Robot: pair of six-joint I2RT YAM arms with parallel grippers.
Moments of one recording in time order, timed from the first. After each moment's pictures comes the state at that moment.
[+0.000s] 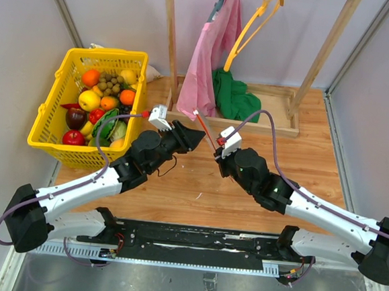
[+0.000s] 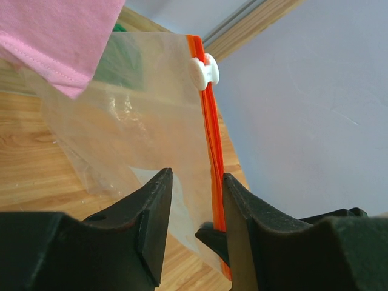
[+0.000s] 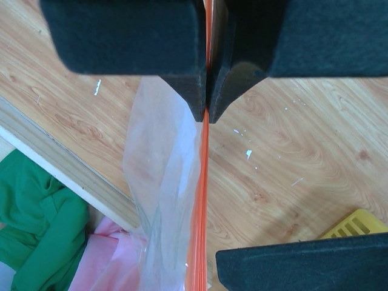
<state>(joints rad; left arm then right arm) -0.85 1.08 0.71 0.34 -0.28 -0.83 1.03 1.02 0.78 -0.09 0.38 0.02</state>
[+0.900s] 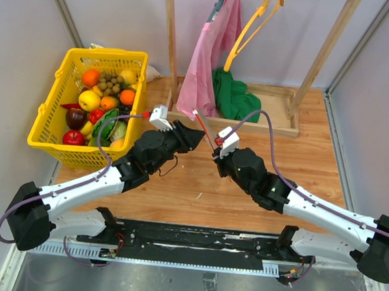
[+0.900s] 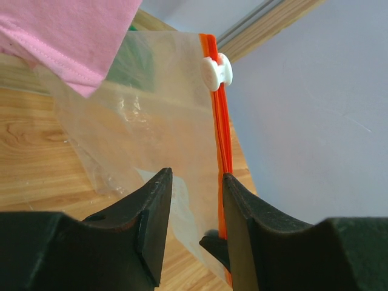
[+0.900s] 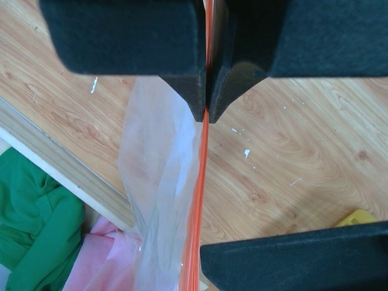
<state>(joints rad) -0.85 1.11 0.71 0.34 -0.30 -0.84 1.03 1.05 0.78 -0.07 0.38 0.02</state>
